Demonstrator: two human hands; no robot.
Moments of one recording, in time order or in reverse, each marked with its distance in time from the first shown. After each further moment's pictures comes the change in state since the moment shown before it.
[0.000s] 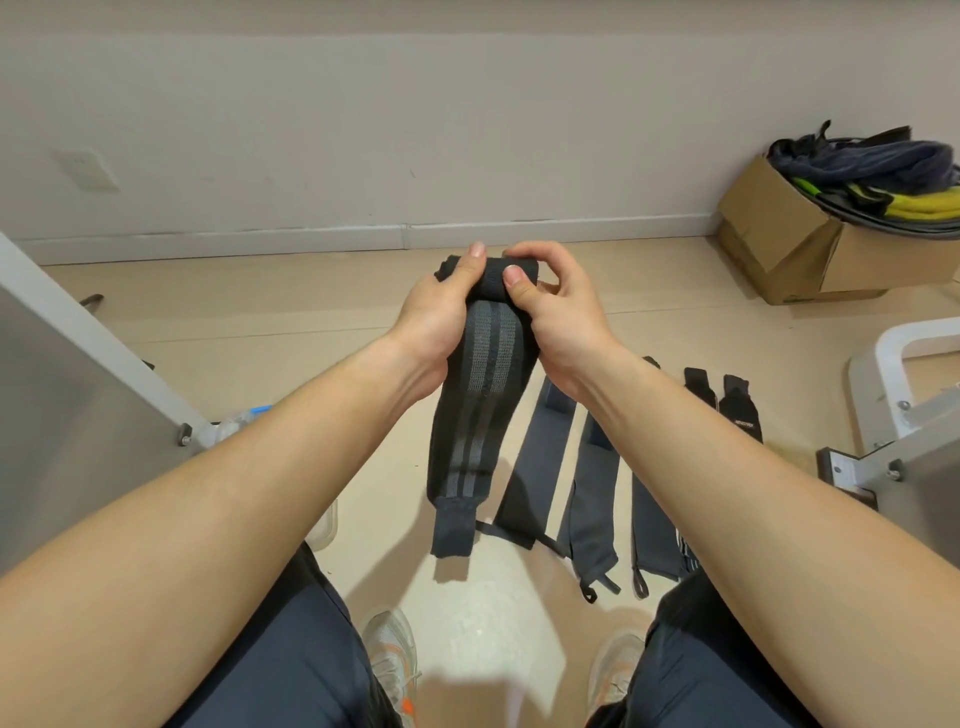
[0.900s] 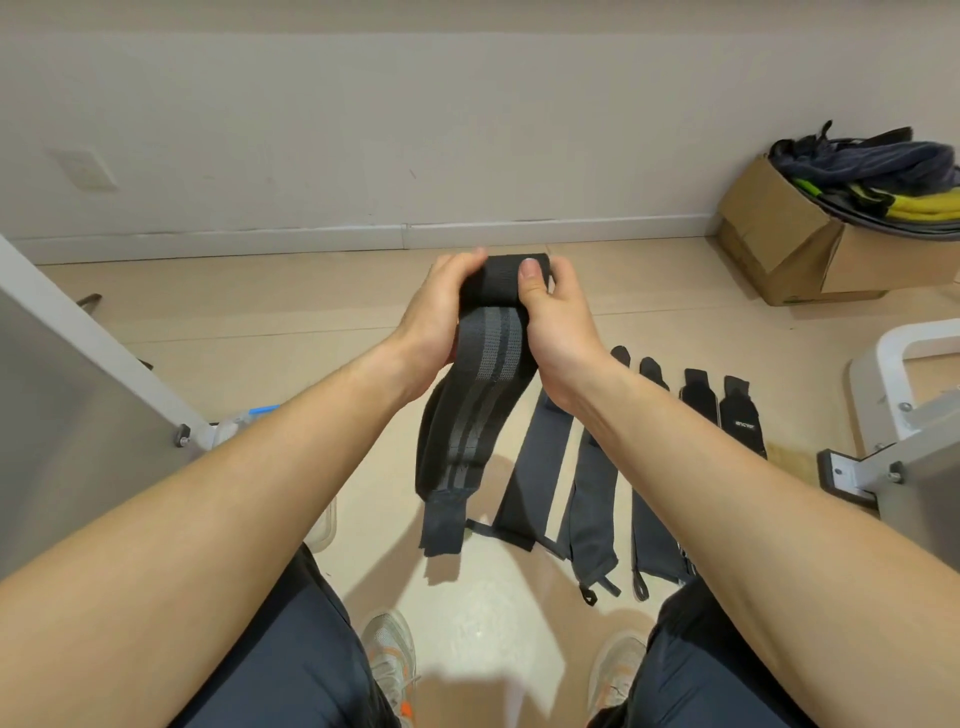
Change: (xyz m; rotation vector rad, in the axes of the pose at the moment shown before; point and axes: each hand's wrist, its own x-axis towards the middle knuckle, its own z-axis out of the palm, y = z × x) left_hand 0.008 -0.003 -0.007 0.030 -0.116 0.009; right_hand 0.002 0.009 0.009 -0.043 0.120 0.079
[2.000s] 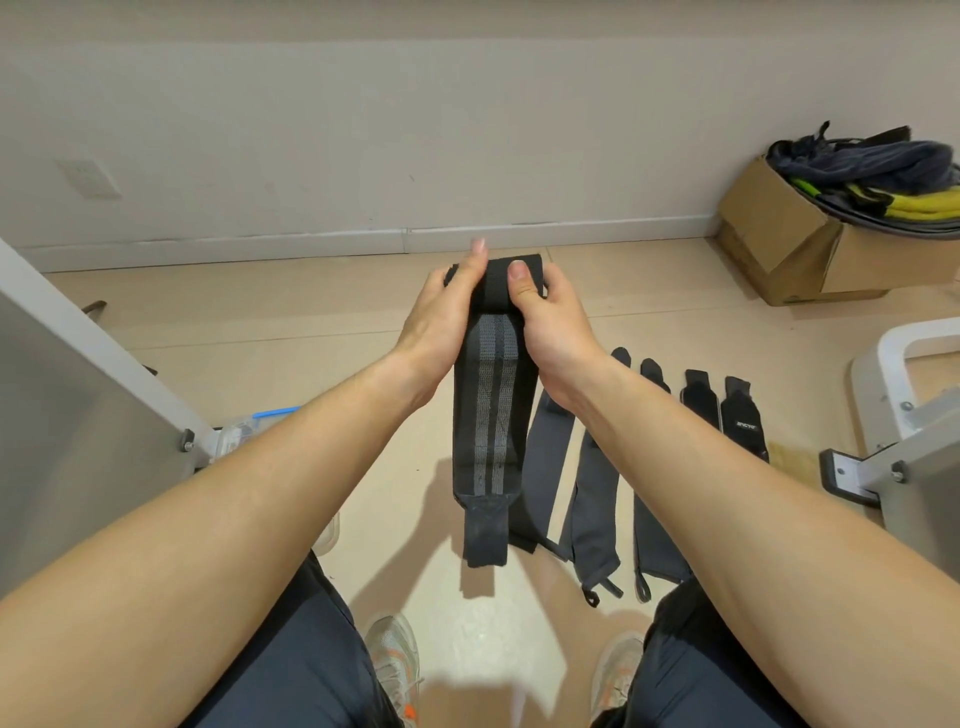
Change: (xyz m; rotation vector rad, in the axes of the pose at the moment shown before) left_hand 0.005 -0.004 0.002 0.105 0.093 0.040; right_hand 0.002 -0.001 0.000 -0.026 -0.037 -0.015
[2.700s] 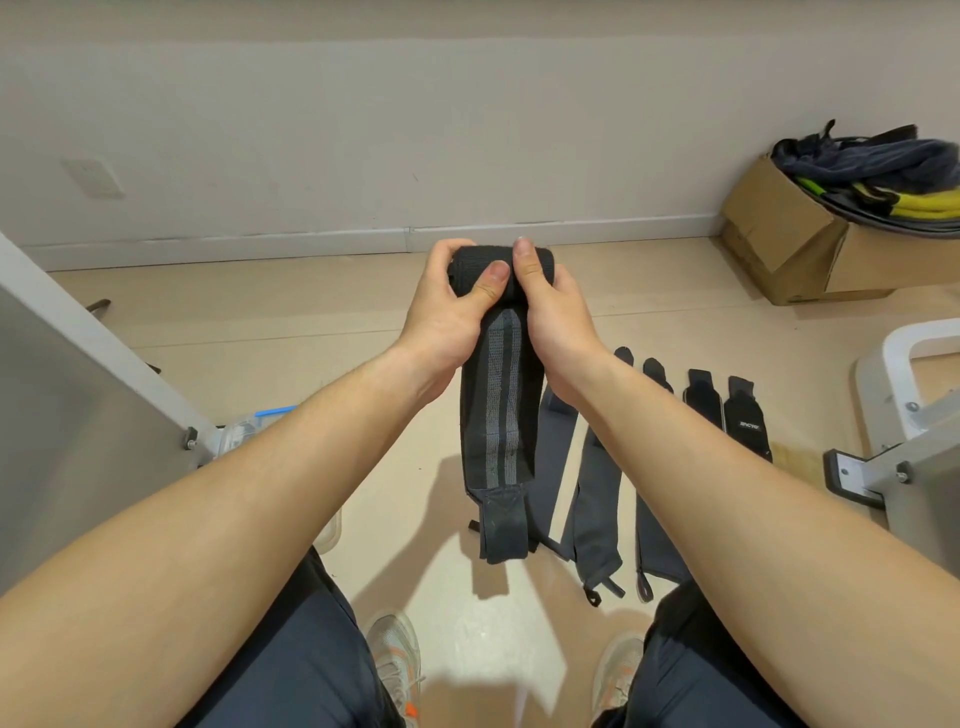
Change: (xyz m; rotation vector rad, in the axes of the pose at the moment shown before) left_hand -0.003 -0.003 0.005 -0.053 0.011 0.227; right_hand 0.005 -0.004 -0.002 0.019 -0.008 0.020
